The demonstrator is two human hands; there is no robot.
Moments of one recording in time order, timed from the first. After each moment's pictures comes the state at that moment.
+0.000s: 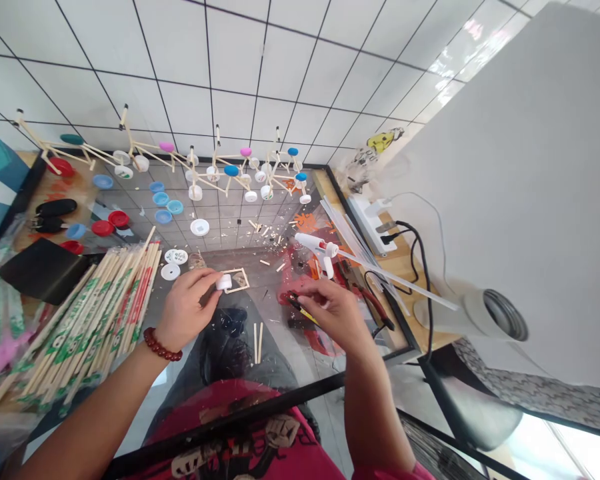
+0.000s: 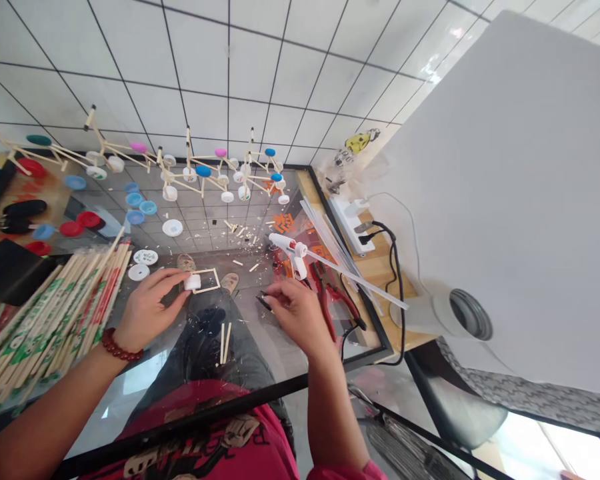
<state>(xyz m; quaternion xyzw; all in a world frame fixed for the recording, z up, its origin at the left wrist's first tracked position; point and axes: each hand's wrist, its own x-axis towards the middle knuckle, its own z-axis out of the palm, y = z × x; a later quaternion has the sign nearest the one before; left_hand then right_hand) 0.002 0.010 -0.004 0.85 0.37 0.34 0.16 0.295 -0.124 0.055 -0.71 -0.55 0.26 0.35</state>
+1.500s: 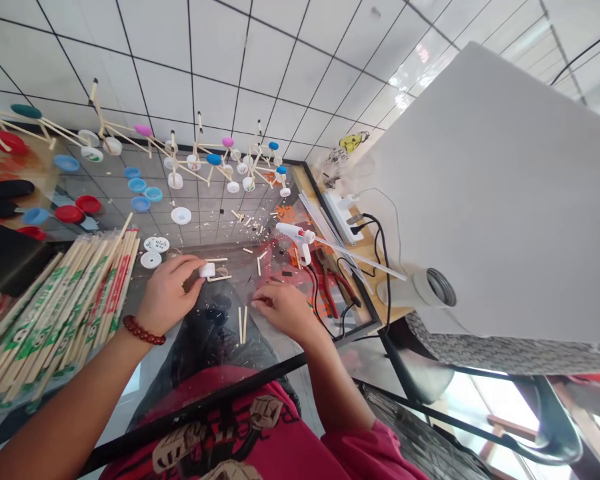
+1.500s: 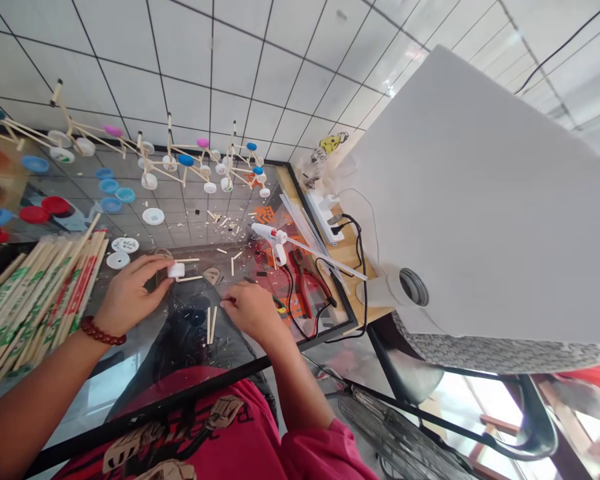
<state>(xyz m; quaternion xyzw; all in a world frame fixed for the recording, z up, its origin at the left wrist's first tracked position) 0.001 0.016 -0.009 0.85 0.35 0.34 0.18 0.240 -0.112 0.058 -0.72 -0.64 0.27 0.08</state>
